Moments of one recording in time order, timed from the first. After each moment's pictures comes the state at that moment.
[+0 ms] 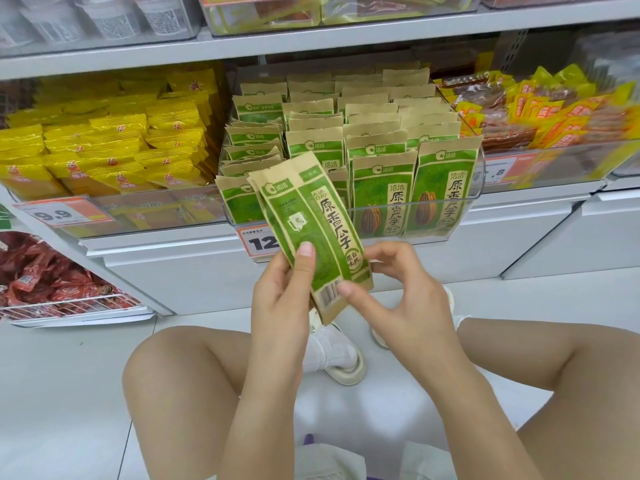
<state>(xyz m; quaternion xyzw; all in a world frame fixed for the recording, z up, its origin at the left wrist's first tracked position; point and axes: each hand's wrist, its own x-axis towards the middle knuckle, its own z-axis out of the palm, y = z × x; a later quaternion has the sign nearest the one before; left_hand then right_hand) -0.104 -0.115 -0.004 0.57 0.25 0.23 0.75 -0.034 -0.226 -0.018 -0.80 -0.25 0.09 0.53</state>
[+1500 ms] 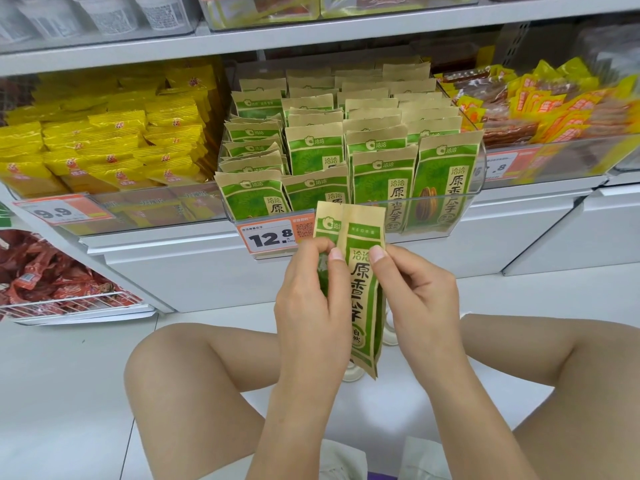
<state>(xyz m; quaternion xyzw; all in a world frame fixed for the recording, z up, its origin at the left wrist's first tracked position) -0.096 -0.137 -0.018 0.79 0.26 0.33 0.45 -0.042 -0.220 -0.006 -0.66 -0.20 0.11 0.71</state>
